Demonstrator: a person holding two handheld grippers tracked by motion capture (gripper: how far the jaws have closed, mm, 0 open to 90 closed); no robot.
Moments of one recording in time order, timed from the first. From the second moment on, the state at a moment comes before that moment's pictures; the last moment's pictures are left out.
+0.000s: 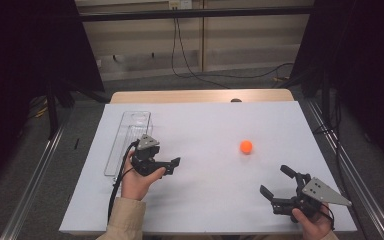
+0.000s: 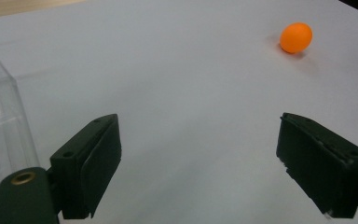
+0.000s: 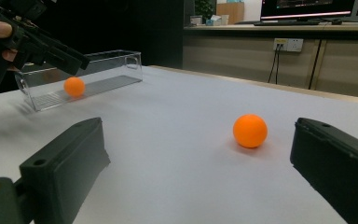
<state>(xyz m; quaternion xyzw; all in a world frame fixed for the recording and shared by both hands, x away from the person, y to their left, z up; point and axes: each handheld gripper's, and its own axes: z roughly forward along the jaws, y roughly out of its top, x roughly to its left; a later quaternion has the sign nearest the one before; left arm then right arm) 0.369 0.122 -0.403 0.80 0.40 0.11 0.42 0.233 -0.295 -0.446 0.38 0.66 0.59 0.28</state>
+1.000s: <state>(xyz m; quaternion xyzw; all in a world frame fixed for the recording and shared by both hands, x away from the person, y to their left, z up) 0.371 0.092 -0.414 0.82 0.38 0.10 0.42 0.233 -0.295 -0.446 0.38 0.66 0.58 0.28</state>
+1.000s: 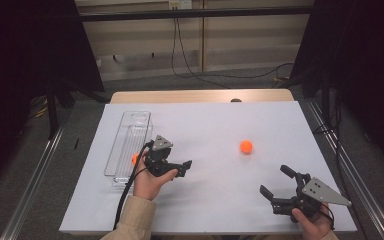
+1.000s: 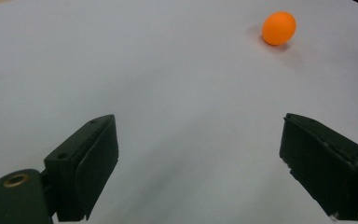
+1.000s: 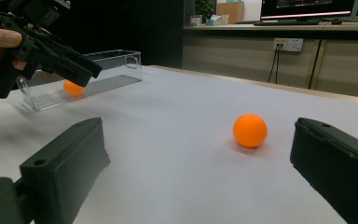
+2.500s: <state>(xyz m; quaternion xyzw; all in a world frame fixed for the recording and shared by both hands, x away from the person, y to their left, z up) 0.377 0.058 -0.423 0.83 0.36 0.08 0.42 0.233 -0.295 -0.446 0.38 0.66 0.59 0.28</state>
